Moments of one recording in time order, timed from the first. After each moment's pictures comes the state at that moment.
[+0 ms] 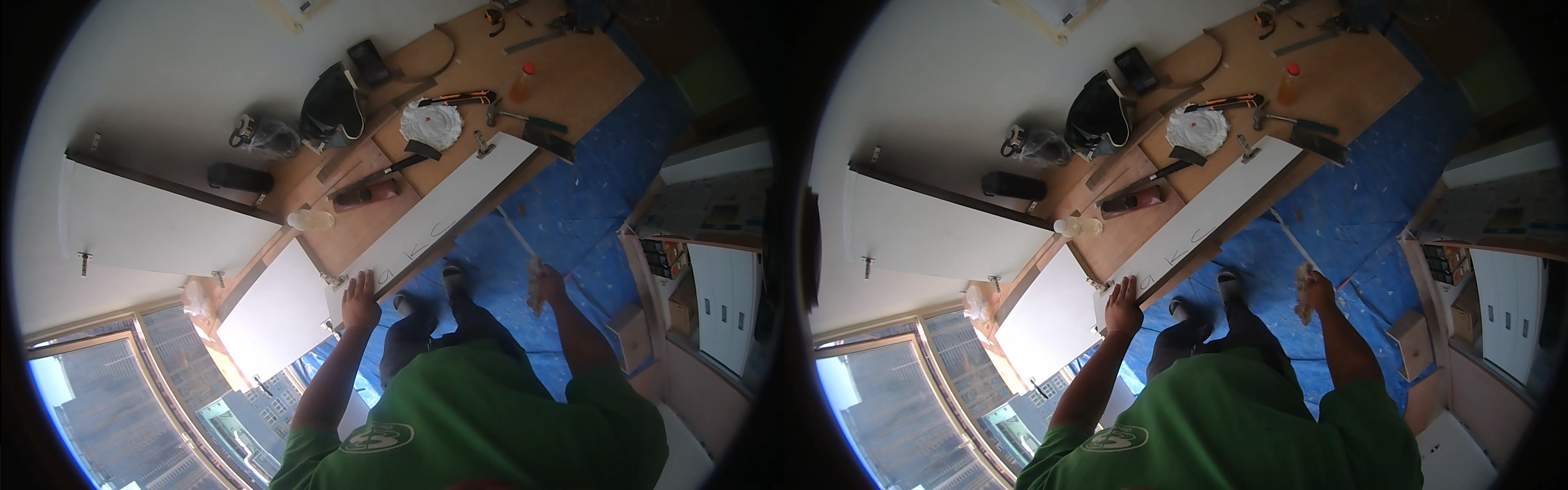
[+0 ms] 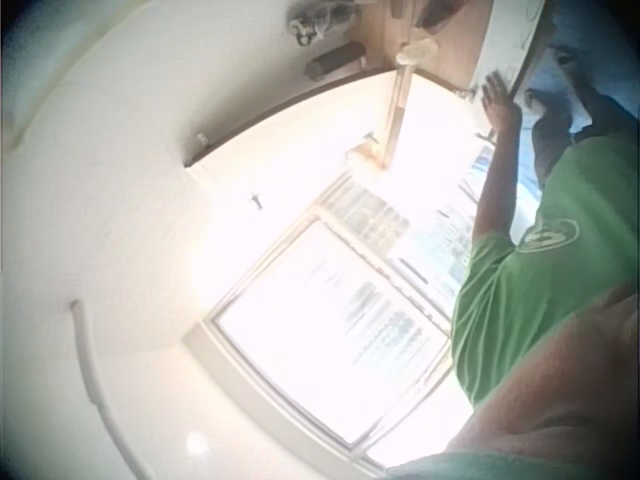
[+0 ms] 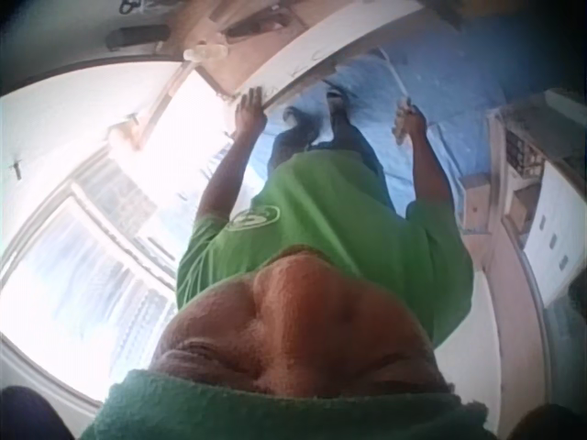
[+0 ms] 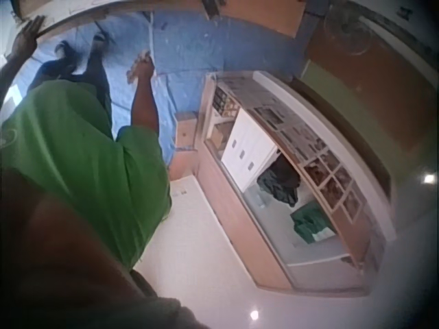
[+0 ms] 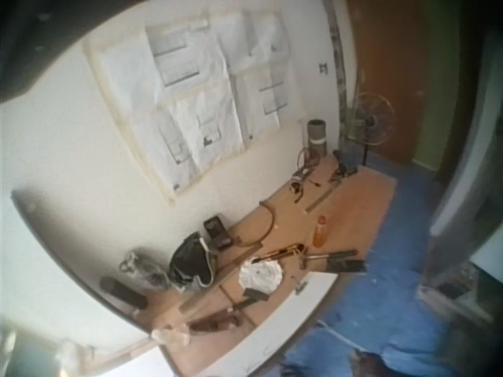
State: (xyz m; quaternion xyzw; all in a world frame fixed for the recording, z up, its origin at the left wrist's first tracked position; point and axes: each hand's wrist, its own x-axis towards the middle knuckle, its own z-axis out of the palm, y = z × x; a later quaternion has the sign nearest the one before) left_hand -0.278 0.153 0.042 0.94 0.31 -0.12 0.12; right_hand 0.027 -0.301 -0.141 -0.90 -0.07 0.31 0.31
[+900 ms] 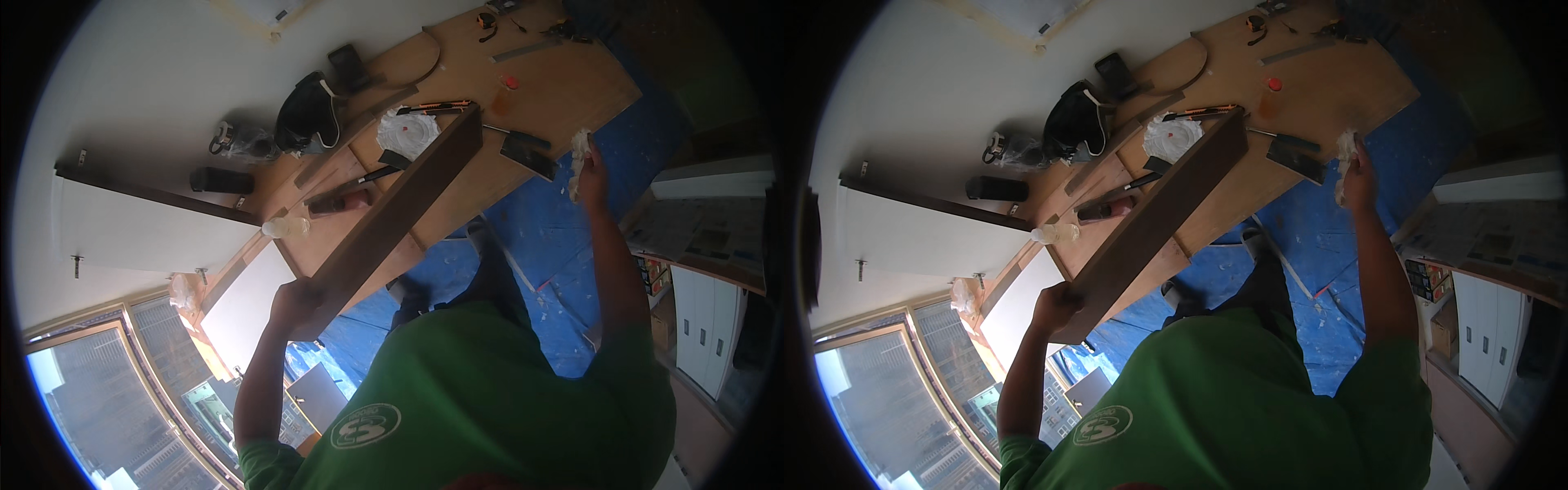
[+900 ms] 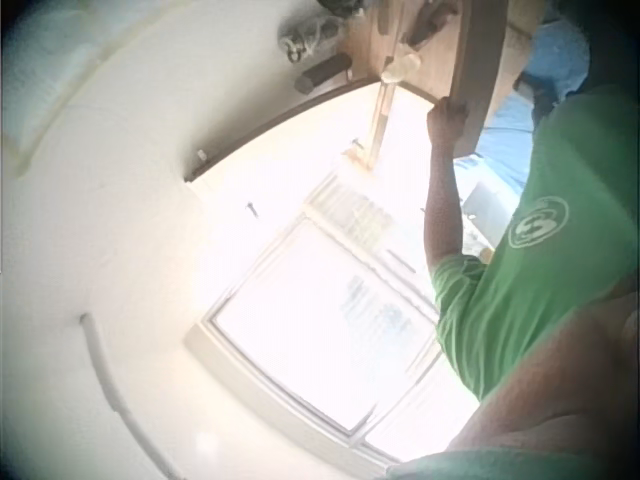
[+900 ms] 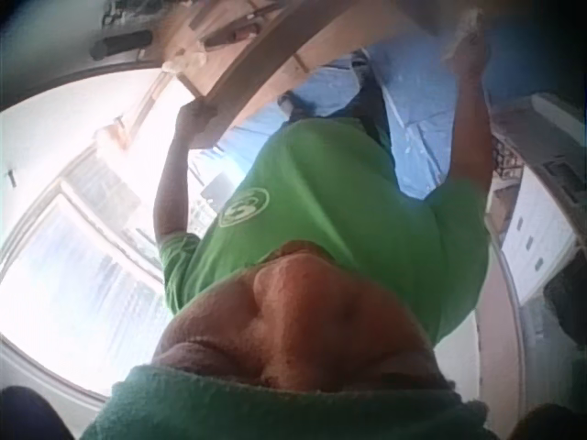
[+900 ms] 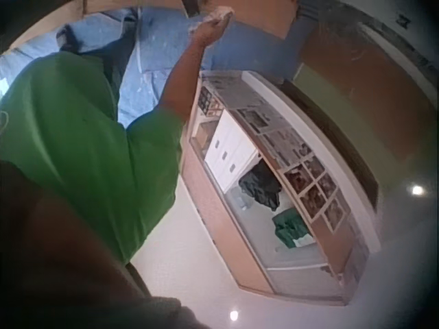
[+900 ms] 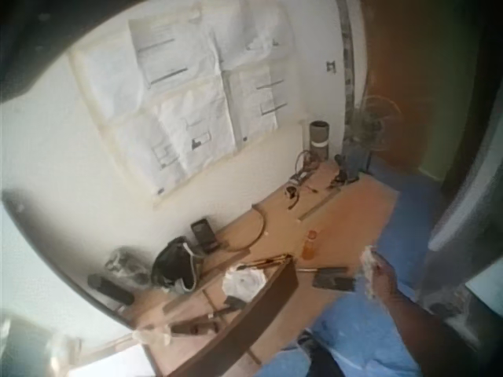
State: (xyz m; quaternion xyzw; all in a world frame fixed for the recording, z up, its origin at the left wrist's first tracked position) left_hand -0.187 0.205 0.226 0.87 0.34 -0.26 0.23; right_hand 0.366 -0.200 0.047 -0.92 -0.15 -0.04 0.35
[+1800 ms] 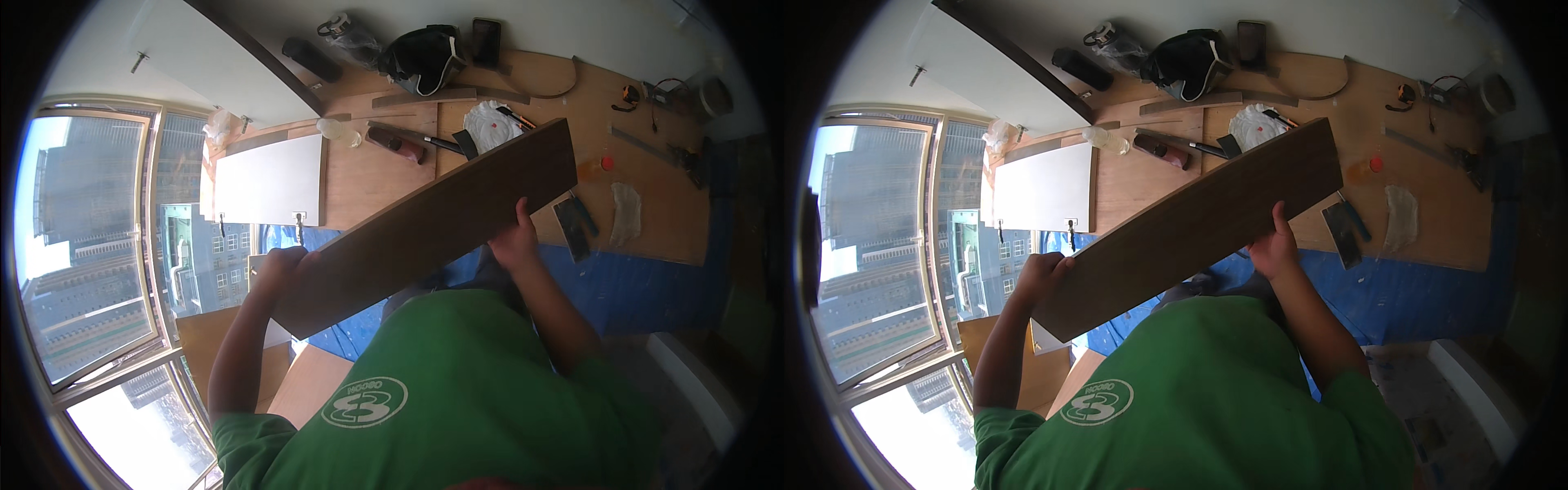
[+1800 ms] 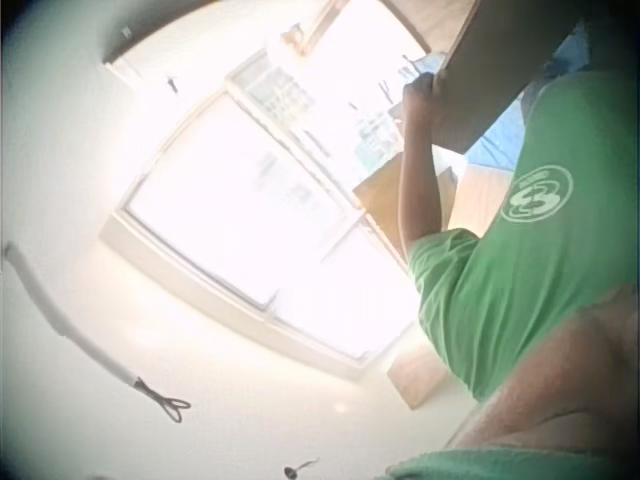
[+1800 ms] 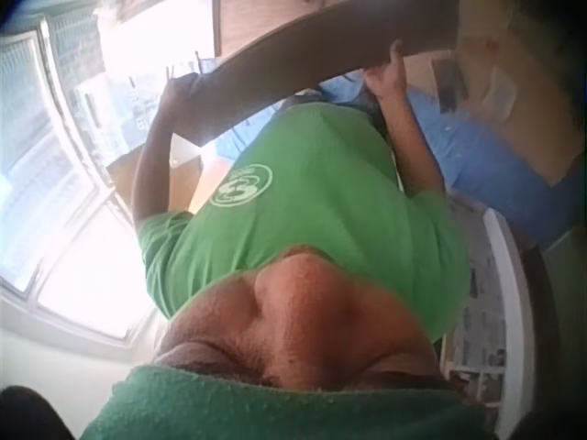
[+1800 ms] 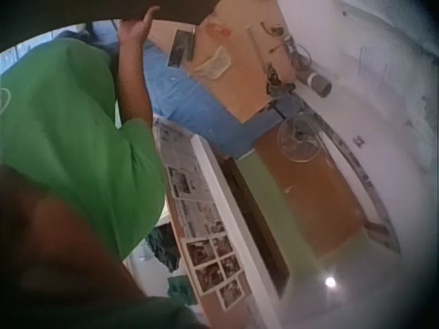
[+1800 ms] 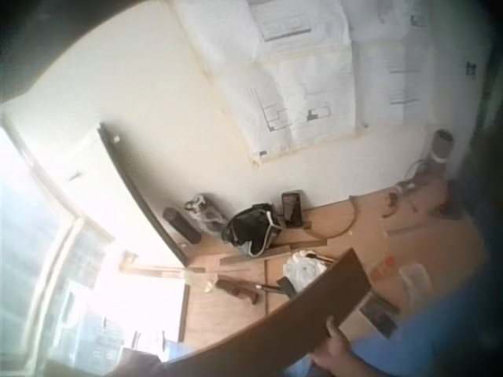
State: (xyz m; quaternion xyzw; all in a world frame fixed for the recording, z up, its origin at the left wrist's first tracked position) left_hand -0.180 0.051 0.326 0.69 0.65 -0.18 0.27; right_hand 0.217 -0.041 0.068 -0.24 0.12 0.72 0.64
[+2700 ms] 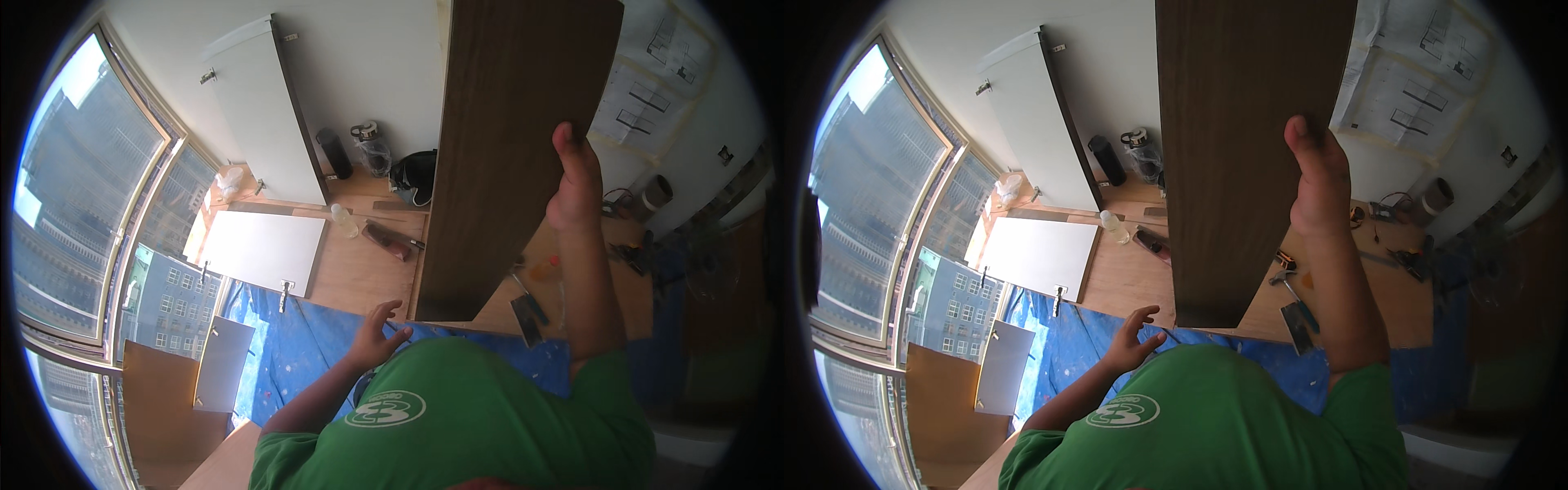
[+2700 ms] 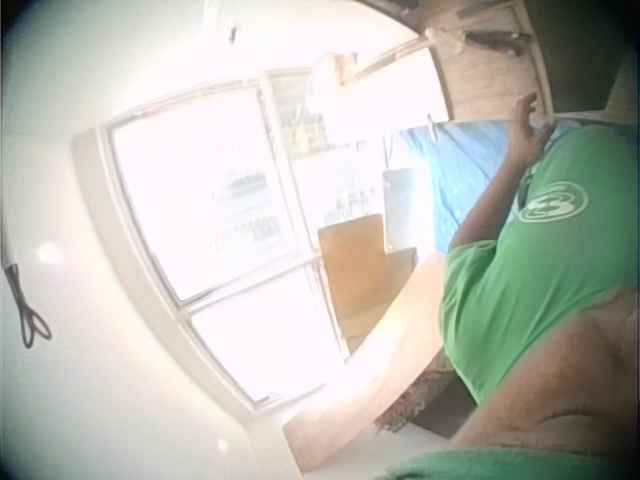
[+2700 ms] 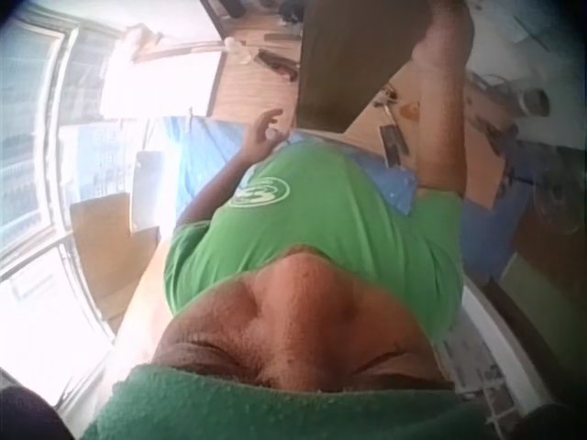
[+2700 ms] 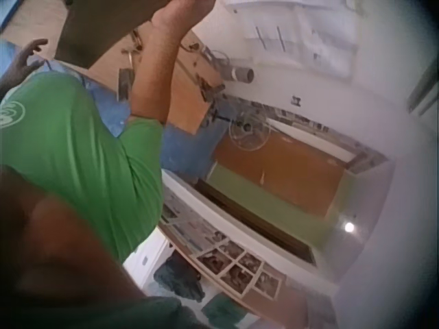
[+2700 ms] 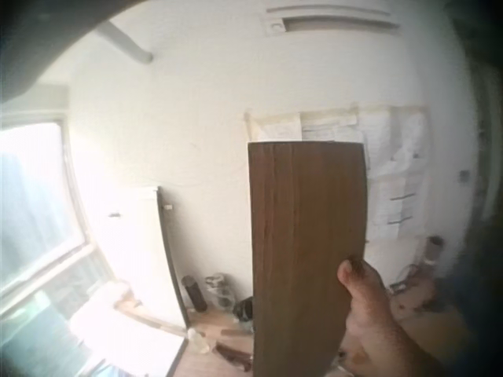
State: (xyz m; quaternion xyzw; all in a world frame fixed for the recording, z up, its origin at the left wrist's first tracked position) left_hand -0.062 -0.046 0.242 0.76 0.47 0.23 0.39; right_hand 0.295 0.056 0.454 -0.32 -0.43 0.35 0.77
